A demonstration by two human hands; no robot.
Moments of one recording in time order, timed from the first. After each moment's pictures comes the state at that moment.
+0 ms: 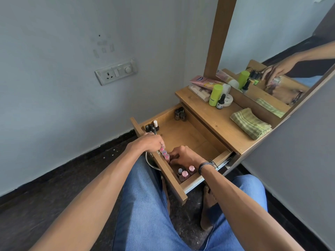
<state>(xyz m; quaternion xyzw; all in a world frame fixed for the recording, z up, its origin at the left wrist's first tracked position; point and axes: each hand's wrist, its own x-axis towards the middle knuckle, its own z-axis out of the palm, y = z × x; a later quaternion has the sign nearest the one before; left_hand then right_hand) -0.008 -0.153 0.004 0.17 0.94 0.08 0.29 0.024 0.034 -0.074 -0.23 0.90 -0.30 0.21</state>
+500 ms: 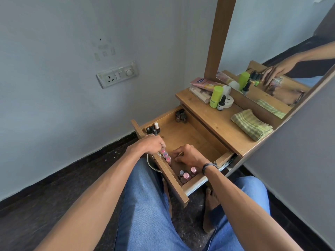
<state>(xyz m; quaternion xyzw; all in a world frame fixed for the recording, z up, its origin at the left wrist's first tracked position) -0.015 -0.162 -0.010 0.14 0.94 0.11 0.28 0.019 0.044 -0.076 -0.15 0.91 -0.34 0.18</state>
